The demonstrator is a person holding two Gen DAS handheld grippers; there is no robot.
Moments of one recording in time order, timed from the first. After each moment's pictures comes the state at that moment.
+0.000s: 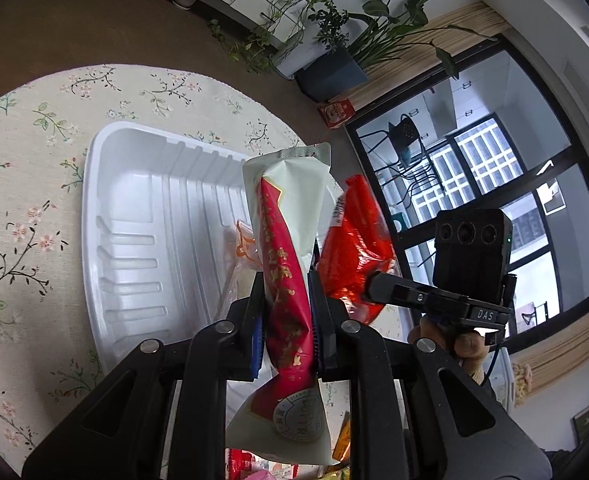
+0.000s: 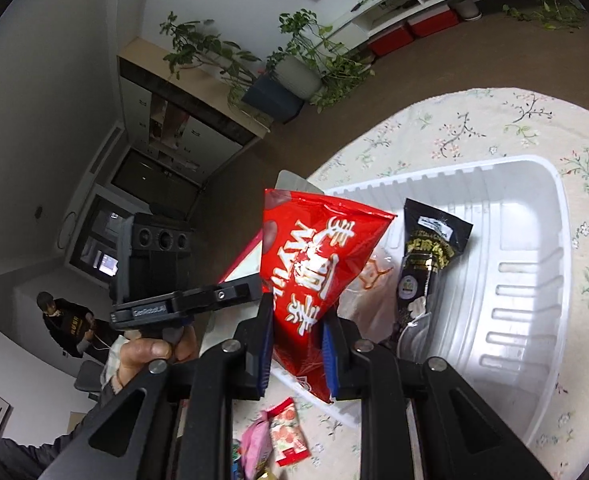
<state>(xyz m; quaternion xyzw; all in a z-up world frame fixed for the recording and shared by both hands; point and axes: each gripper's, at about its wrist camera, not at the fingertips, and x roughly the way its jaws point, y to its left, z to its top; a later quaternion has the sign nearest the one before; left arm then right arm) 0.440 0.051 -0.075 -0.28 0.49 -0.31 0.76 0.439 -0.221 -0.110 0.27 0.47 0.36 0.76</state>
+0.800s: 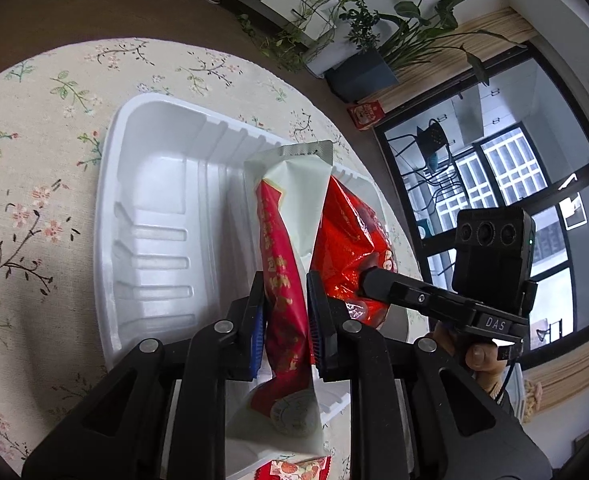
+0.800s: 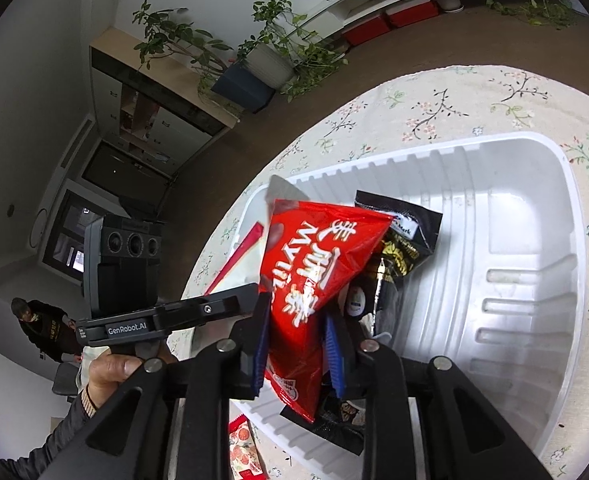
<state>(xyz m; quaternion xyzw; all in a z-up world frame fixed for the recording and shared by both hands) 0.445 0.045 -0.112 -0.28 0.51 -0.26 0.77 0.461 -0.208 -0.132 0.24 0.50 0.32 0.77</state>
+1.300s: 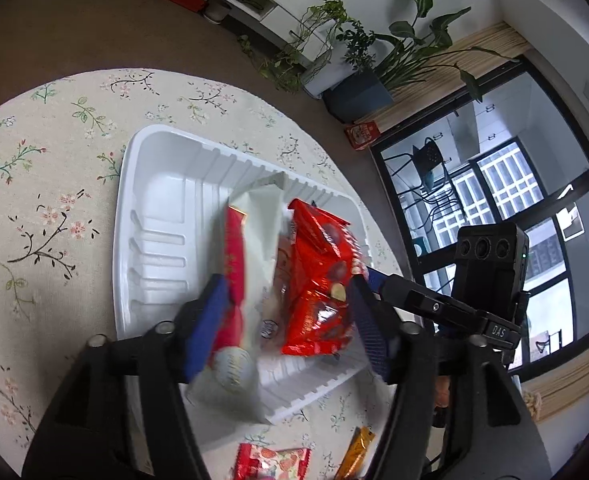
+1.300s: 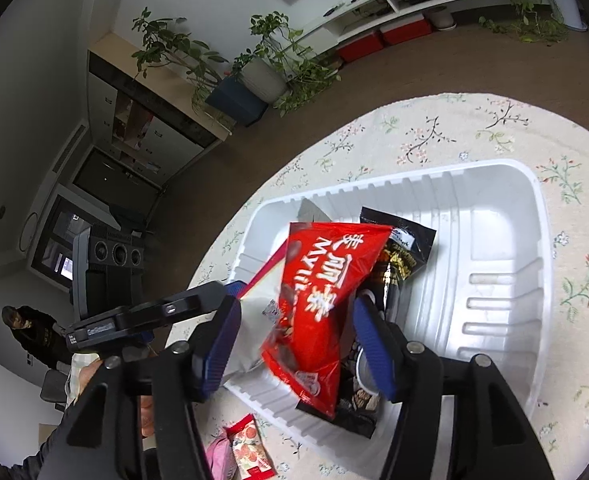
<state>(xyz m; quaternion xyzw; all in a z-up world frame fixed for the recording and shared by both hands) 0.431 0.055 -0.090 -0.29 0.48 -0.26 0.79 0.445 -0.216 -0.105 0.23 0.48 0.30 0.79</state>
